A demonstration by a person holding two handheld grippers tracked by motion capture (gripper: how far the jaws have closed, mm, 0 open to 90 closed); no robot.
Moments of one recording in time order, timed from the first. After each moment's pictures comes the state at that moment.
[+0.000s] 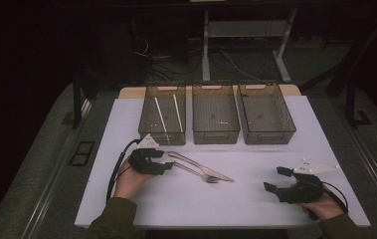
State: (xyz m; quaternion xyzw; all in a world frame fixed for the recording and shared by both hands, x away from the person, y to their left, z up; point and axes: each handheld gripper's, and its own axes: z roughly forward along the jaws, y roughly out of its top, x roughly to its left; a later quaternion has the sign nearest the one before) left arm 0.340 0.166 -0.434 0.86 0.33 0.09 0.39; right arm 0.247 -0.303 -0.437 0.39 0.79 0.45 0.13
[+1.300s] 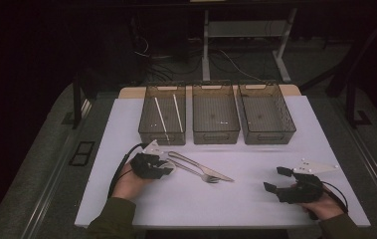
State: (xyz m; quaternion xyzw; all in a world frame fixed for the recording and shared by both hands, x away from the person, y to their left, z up) left arm 0.333 0.159 -0.438 0.90 0.27 0.07 0.34; right arm 0.247 -0.303 -0.437 0.39 0.80 0.44 0.13
